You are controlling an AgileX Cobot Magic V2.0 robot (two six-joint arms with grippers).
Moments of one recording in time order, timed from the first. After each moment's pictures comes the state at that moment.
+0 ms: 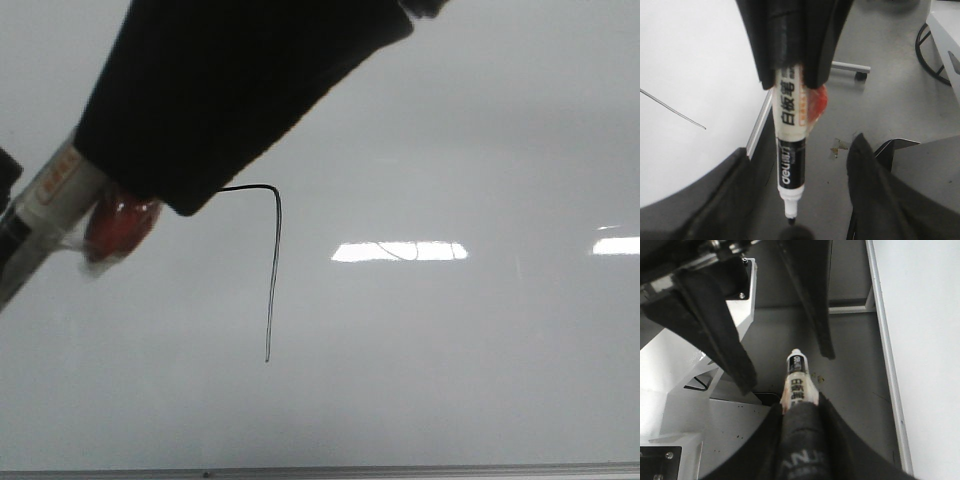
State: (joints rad) left arm -0.99 0.81 -0.62 -0.13 0.63 0.41; right arm 0.86 1.32 -1.04 0.70 0.80 -0.99
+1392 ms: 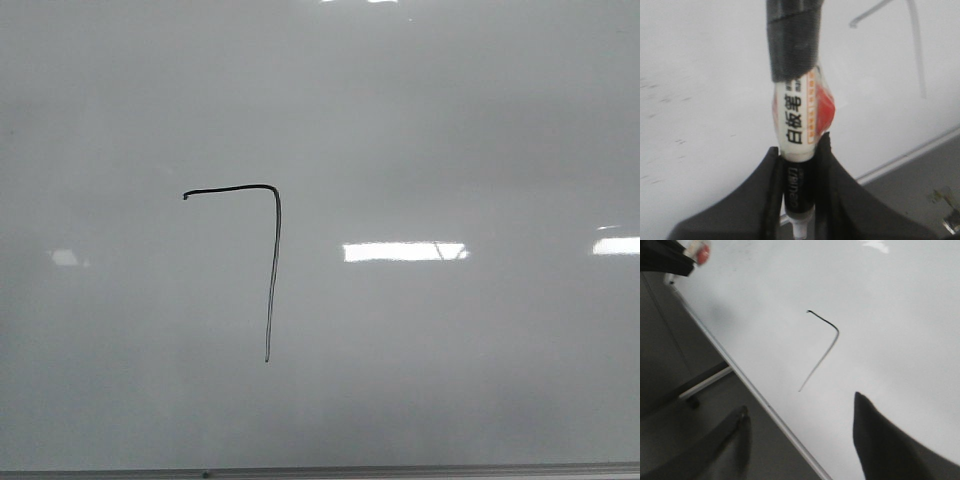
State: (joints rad) left arm -0.29 0.84 -0.62 0.07 0.55 0.11; right arm 0.36 0.73 -0.71 0.68 0.63 -0.77
